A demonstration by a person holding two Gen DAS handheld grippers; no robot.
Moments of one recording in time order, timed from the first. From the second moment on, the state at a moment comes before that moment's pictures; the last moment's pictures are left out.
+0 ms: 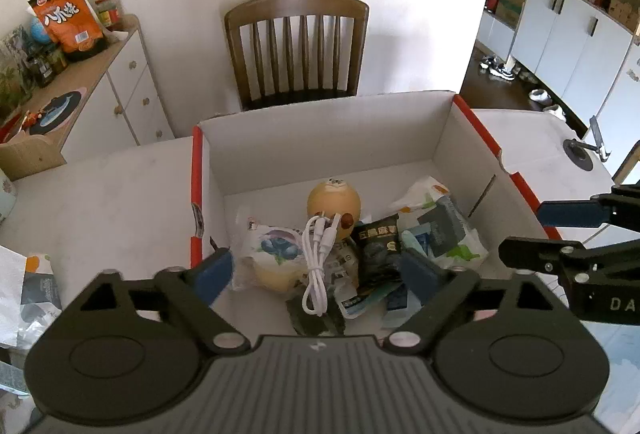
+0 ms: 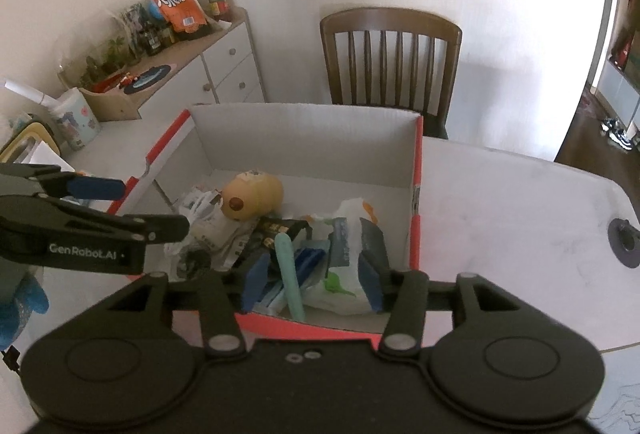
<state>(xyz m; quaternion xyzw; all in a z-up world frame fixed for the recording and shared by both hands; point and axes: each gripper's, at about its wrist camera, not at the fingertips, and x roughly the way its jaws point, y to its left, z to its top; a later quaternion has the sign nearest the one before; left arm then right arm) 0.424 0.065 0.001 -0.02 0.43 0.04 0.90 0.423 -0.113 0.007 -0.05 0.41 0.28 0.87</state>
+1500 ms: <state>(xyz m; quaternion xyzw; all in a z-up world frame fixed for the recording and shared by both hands) 0.344 0.046 0.038 -0.03 0.39 0.06 0.92 0.371 -0.139 0.028 -0.04 0.38 0.28 0.88</state>
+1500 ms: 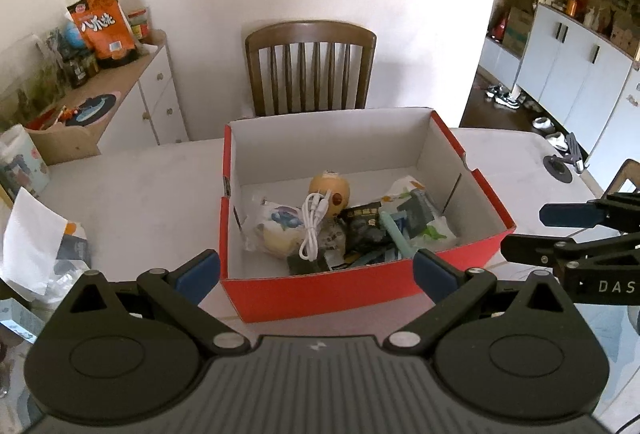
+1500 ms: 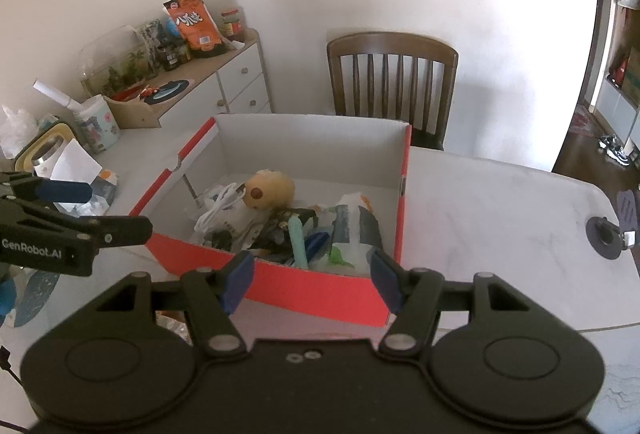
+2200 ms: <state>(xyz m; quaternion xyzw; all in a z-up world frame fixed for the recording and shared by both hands) 0.330 0.042 0.032 -0.04 0.40 0.06 0.91 0.357 -0.146 0.025 -0.04 0.39 0.28 0.88</state>
